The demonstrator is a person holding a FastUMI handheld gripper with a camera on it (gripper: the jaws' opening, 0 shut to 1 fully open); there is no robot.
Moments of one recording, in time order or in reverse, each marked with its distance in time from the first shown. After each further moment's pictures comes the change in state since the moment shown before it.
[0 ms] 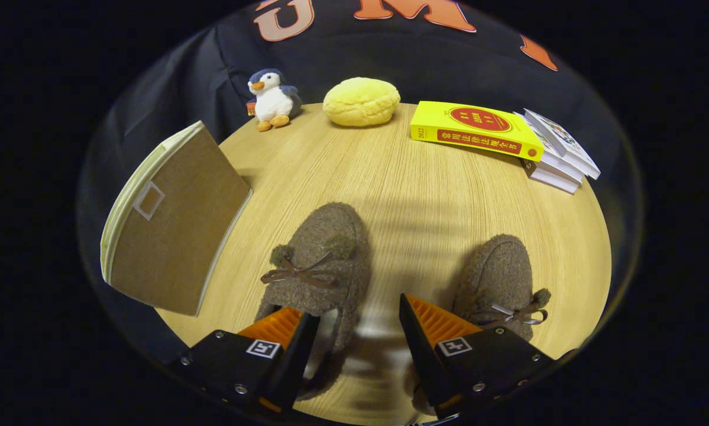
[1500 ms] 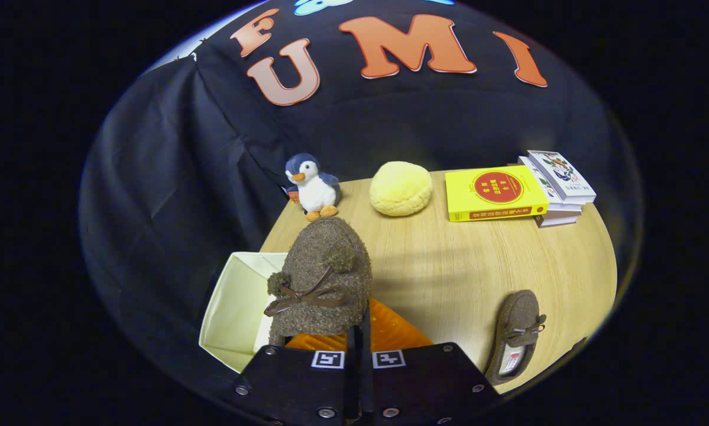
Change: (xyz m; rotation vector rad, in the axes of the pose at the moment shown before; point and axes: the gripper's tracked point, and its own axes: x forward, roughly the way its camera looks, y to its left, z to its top) arm -0.119 0.120 0.167 0.203 -0.204 0.112
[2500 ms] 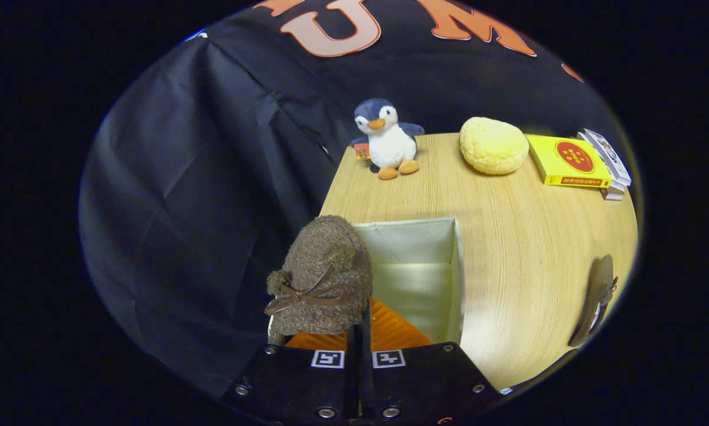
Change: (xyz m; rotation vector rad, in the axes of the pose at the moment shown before) arm 0.094 0.177 -0.068 0.035 0.217 0.049
